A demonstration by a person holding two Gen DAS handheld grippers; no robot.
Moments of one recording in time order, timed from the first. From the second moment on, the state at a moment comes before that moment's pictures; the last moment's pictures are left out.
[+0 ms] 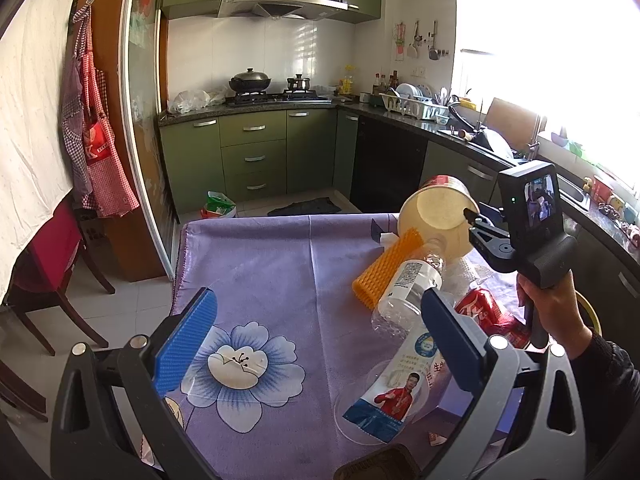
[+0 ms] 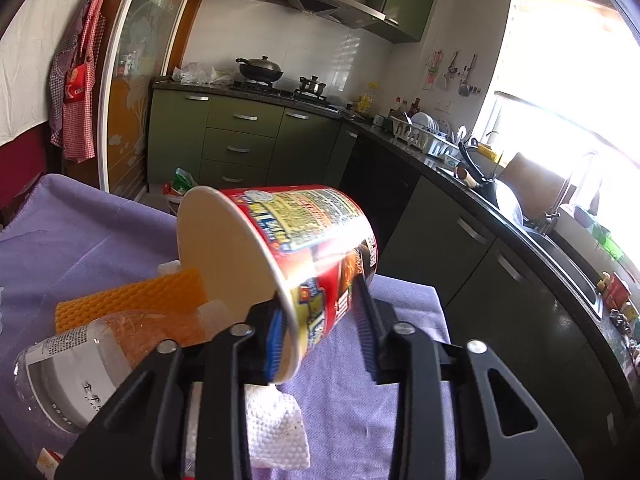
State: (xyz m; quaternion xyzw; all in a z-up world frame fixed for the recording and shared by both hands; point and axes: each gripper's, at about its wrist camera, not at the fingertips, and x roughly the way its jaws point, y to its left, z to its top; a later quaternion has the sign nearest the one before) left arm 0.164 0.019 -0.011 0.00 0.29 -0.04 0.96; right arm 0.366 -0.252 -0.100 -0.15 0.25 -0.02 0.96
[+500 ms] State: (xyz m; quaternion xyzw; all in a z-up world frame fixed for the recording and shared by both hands) left arm 0.158 0.019 -0.010 0.00 0.29 -0.04 0.96; right arm 0.376 -0.271 -0.093 -0.17 0.21 -0.08 0.96
